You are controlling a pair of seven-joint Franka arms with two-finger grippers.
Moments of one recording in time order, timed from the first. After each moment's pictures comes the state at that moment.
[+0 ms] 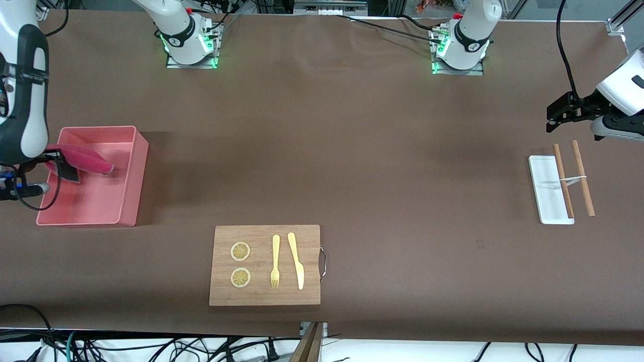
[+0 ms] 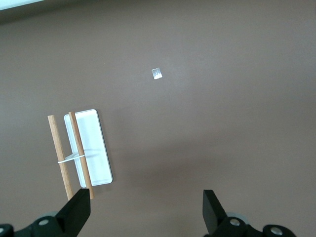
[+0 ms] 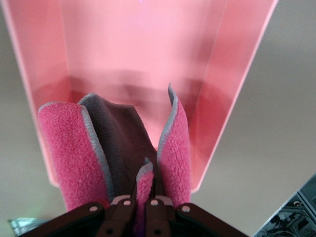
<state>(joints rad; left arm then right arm) -0.02 0.00 0.00 -1.61 0.05 1.63 0.16 0.16 0.50 -0.51 -1.60 -0.05 1.68 -0.49</state>
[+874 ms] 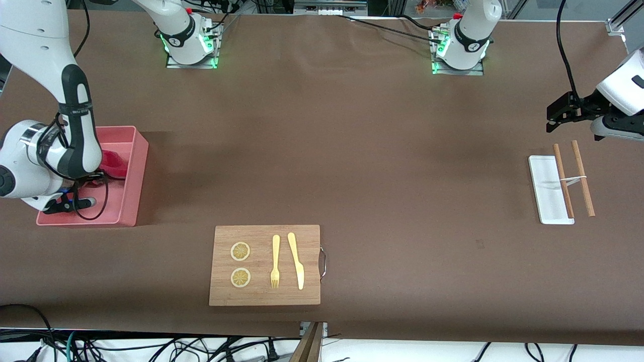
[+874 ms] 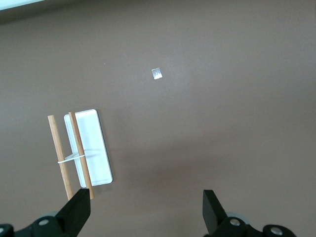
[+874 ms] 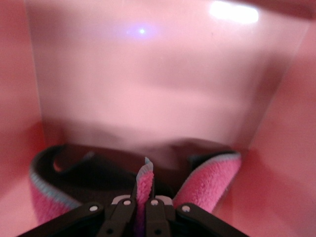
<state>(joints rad) -0.02 0.00 0.00 -1.61 0.05 1.63 0.16 0.16 0.63 -0.47 -1.76 0.06 2.05 -0.49</state>
